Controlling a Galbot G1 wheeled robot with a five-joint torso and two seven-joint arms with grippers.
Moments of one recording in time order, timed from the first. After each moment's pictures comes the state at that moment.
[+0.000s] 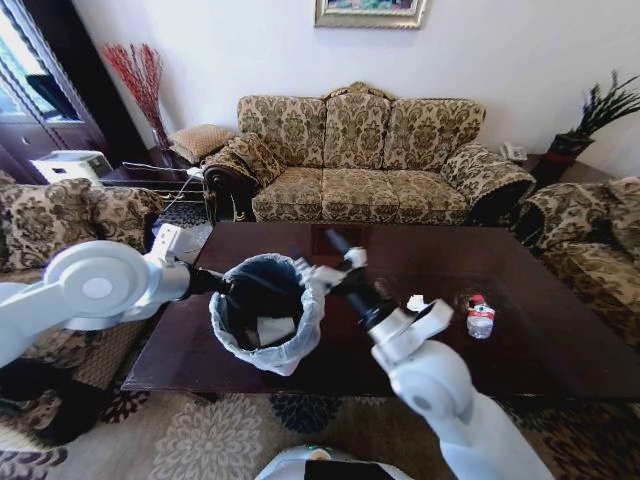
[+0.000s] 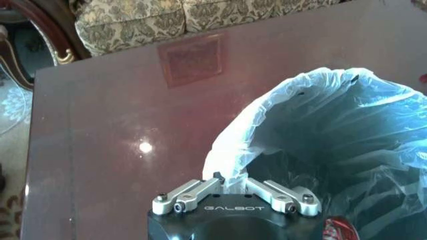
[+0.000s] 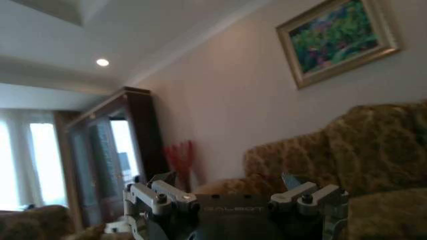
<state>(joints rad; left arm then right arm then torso) 1.78 0.05 -1.29 -2.33 -1.99 0.73 -0.55 -1.13 1.12 0.23 2.28 0.68 -0.15 0.17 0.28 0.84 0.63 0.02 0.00</state>
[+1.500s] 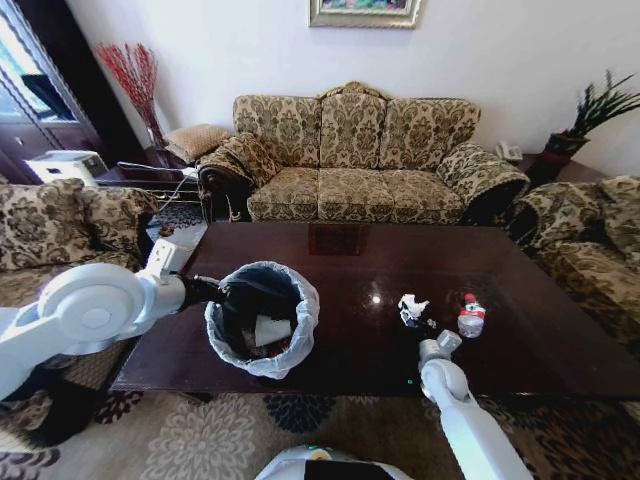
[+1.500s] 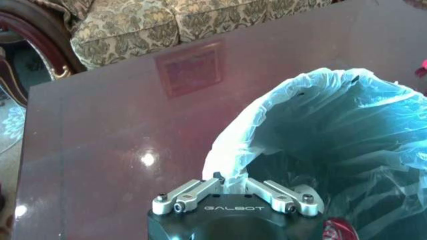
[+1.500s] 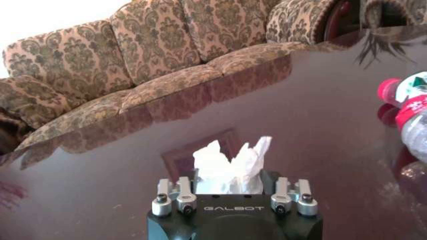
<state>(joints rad) 1.80 -0.05 -1.28 -2.37 -1.82 0.74 -0.48 -1.22 1.21 0.44 1.63 0.71 -0.06 0.24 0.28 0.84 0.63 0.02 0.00</state>
